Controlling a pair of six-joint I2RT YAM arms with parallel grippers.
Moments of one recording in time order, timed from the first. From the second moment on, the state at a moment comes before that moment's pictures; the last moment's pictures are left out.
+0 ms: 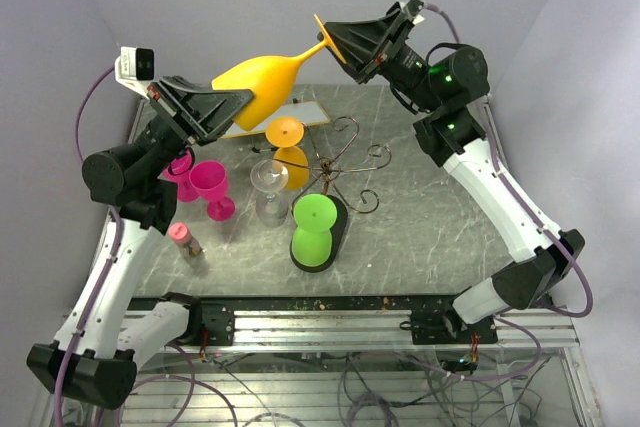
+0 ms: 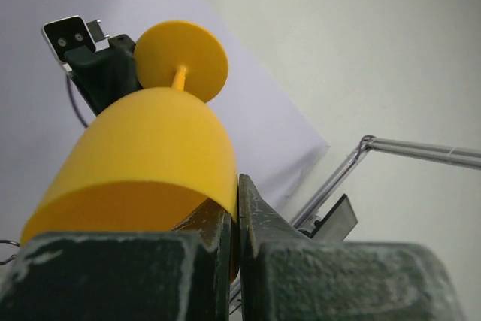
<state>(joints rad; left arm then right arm) -0.25 0.98 1.08 0.82 0.65 -1.65 0.56 1.51 1.66 0.46 -0.50 1.79</state>
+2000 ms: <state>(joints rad) 0.16 1.20 1.38 -1.21 -0.22 -0.36 0.90 1.00 1.51 -0.52 0.22 0.05</state>
